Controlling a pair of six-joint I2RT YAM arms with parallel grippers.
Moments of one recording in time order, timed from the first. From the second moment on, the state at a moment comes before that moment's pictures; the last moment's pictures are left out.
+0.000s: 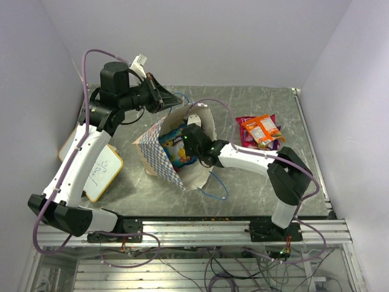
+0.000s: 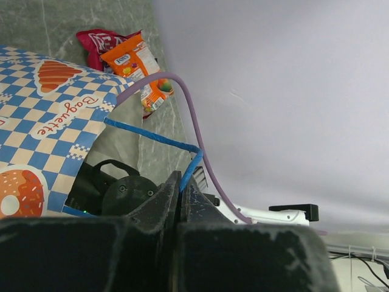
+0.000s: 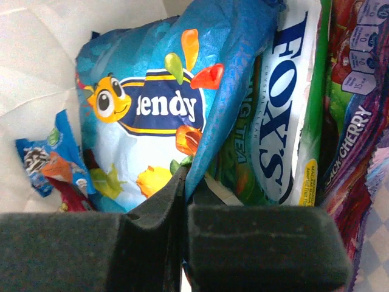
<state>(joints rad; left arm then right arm) -0.37 1.34 1.60 -0.55 0.57 -0.91 0.90 1.79 1.19 -0.08 0.34 0.40</state>
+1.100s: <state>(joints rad) -0.37 1.31 1.57 -0.57 0.52 -0.91 0.91 1.39 1.44 -0.47 0.12 0.49</state>
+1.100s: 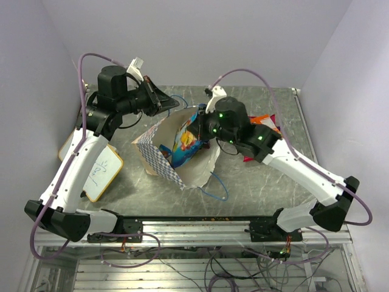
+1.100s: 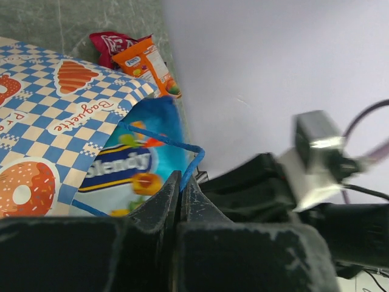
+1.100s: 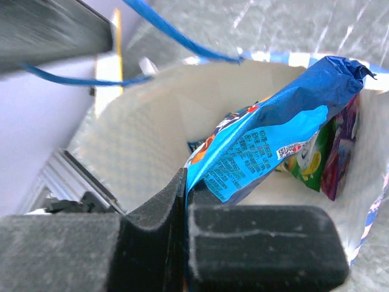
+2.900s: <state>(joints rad) -0.37 1.25 1.52 -0.72 0.36 -0.95 0.15 1.72 1.75 -0.49 0.04 0.53</state>
